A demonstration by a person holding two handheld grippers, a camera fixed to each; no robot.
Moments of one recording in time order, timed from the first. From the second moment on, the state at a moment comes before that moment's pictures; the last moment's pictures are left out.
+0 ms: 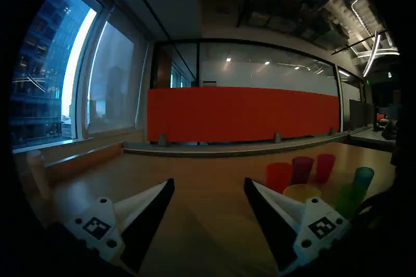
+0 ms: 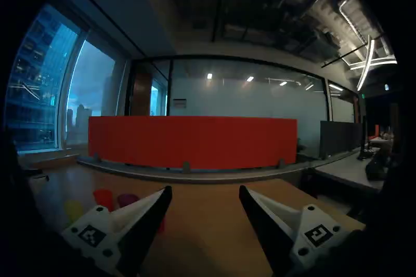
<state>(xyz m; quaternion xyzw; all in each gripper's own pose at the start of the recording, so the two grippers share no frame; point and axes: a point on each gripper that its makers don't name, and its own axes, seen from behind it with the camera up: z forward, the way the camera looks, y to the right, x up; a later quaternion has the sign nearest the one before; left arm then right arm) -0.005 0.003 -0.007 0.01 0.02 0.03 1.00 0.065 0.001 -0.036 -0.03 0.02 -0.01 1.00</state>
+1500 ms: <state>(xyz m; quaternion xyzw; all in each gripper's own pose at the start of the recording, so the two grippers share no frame) -0.006 0.003 -0.006 0.01 0.02 0.03 1.00 0.006 -0.011 -0.007 -0.02 0.03 -0.01 1.00</state>
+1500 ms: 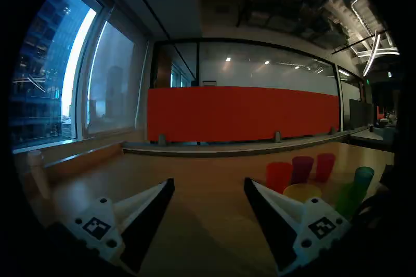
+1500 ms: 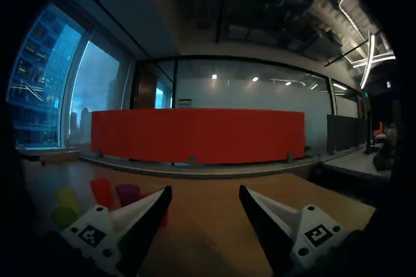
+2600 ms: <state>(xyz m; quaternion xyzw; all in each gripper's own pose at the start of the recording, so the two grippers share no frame) -0.005 0.004 -0.005 0.01 0.02 0.03 1.00 -0.023 0.001 -0.005 -0.03 0.01 0.00 1.00</state>
